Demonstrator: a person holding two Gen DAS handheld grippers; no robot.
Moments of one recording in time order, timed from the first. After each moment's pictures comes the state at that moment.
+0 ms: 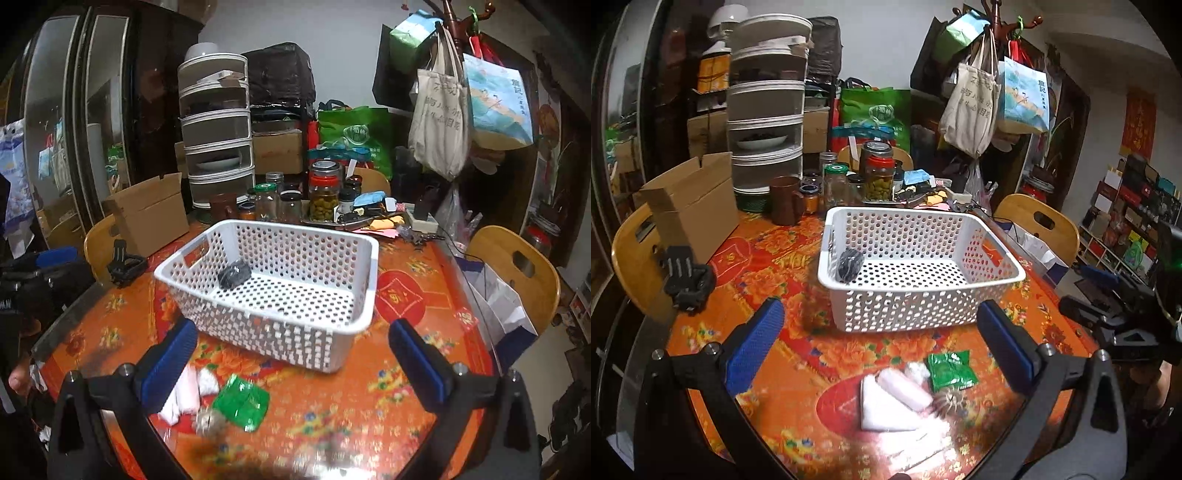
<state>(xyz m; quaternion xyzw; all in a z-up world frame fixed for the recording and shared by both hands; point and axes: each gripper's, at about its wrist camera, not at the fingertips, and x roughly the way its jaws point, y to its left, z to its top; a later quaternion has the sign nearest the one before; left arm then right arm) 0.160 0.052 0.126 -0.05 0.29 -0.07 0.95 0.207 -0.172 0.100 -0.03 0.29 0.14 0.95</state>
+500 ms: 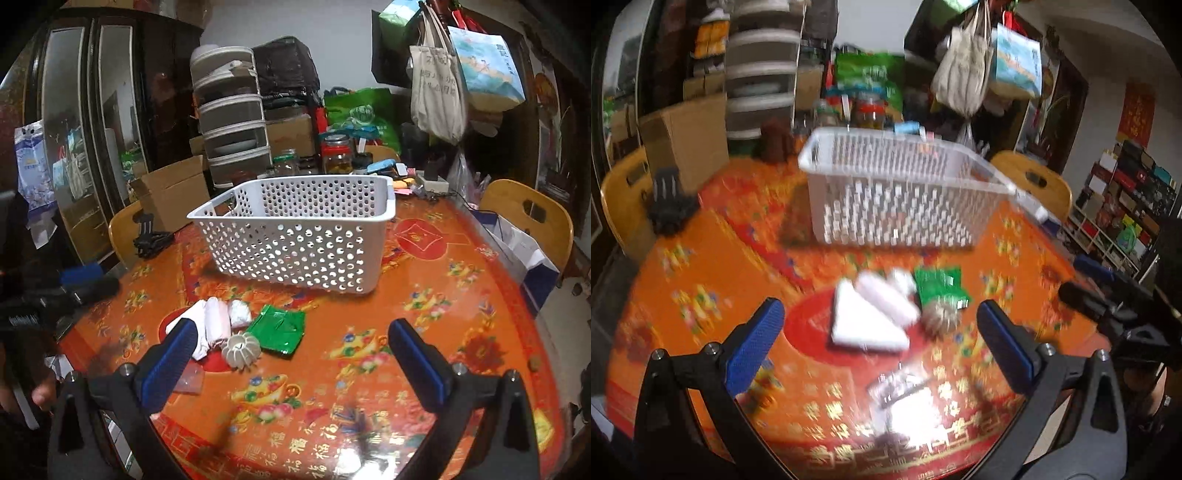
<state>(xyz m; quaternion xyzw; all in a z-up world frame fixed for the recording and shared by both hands) 0.109 0.024 0.020 -0.06 0.35 -0.08 0.93 0.136 -0.176 0.022 0.02 0.29 0.17 0.94</state>
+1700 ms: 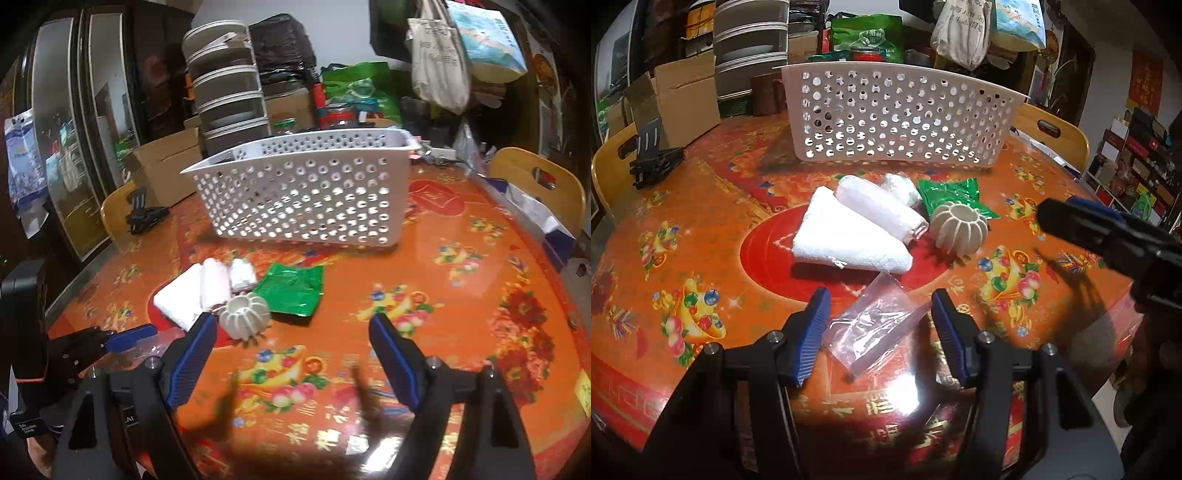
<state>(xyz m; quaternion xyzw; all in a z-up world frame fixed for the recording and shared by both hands) 0.113 -0.010 -0.077 -0.02 0.39 -0.07 0.92 0.155 -0.140 -0.031 0.03 0.34 0.17 0.93</state>
